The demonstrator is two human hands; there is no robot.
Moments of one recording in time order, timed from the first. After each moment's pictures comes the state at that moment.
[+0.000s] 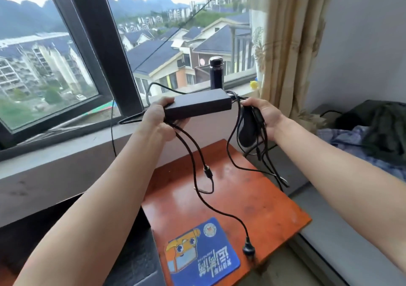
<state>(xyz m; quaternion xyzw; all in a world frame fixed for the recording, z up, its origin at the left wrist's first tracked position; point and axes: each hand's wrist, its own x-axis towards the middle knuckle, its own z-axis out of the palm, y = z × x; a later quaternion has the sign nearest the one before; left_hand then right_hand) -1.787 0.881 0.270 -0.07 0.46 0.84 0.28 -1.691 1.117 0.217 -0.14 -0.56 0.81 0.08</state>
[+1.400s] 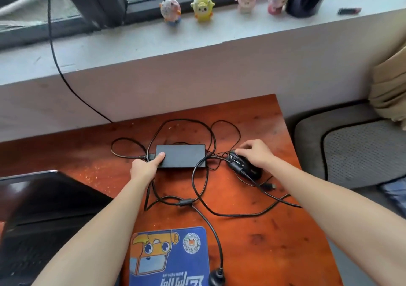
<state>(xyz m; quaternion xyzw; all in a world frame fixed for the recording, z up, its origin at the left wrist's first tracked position) -1.946 0.869 -0.116 -0.38 0.84 0.35 0.19 -1.923 1.203 -0.135 -0.20 -0.85 0.43 -0.24</state>
